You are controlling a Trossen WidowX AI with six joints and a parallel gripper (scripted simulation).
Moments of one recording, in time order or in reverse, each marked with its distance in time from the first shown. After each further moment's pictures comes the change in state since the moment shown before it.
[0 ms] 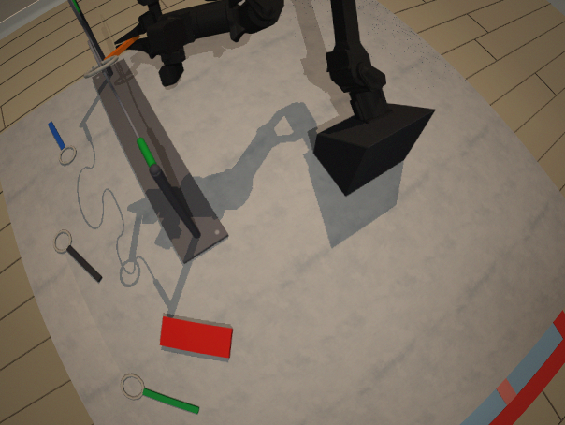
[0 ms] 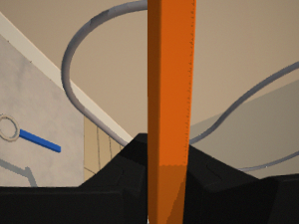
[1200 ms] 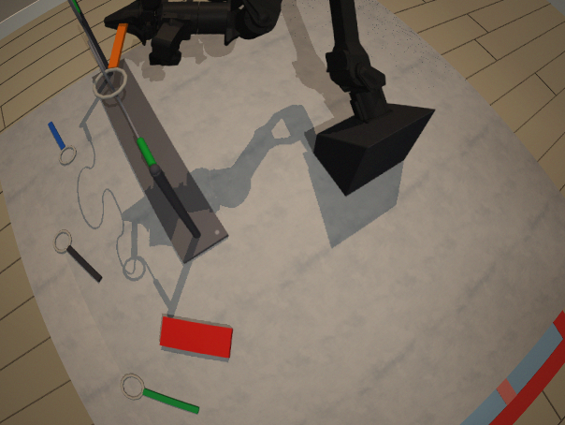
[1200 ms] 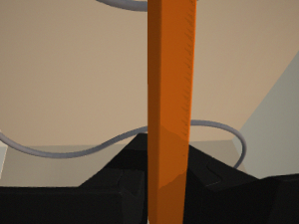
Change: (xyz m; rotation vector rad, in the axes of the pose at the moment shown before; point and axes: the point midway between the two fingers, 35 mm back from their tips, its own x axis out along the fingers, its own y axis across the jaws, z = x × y) arm -0.001 -0.039 0.011 -0.563 -0.077 -0.311
